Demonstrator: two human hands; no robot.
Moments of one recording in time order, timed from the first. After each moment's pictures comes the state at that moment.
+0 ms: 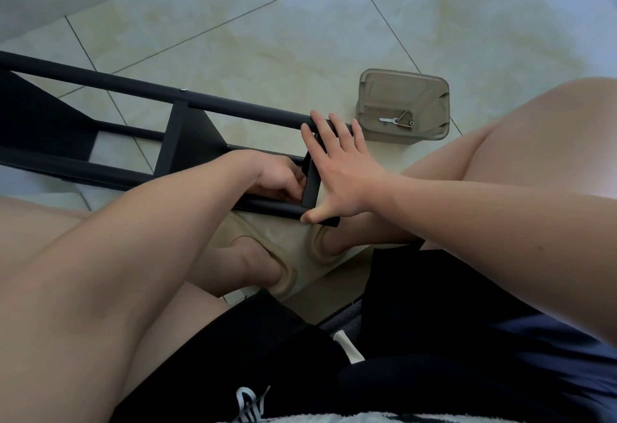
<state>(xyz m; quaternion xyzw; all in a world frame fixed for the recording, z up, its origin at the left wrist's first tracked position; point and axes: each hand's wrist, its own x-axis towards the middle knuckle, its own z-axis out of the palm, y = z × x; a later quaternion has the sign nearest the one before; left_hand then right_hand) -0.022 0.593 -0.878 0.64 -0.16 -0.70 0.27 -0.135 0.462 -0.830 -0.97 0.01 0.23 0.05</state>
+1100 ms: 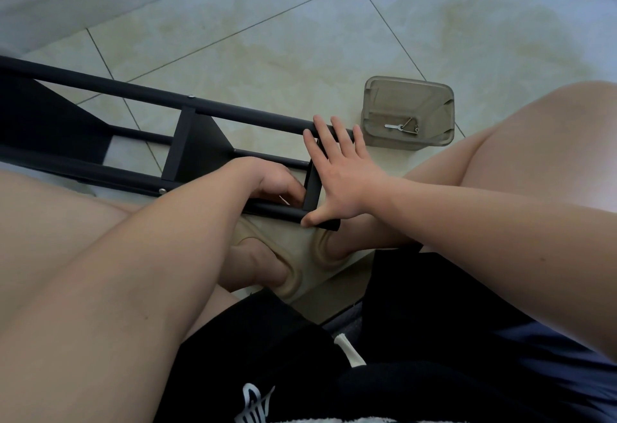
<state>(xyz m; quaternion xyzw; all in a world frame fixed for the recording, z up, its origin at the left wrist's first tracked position) -0.020 0.602 -0.876 0.68 -0.14 -0.69 0.19 -0.133 0.466 -0.829 -0.97 0.01 0.24 0.04</state>
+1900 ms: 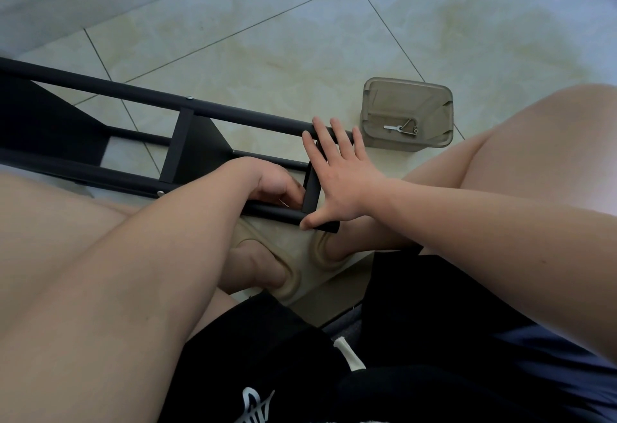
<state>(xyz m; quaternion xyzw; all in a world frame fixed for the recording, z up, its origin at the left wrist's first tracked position) -0.018 0.602 -0.881 0.64 -0.14 -0.73 0.21 -0.133 0.467 -0.829 -0.97 0.01 0.25 0.04</state>
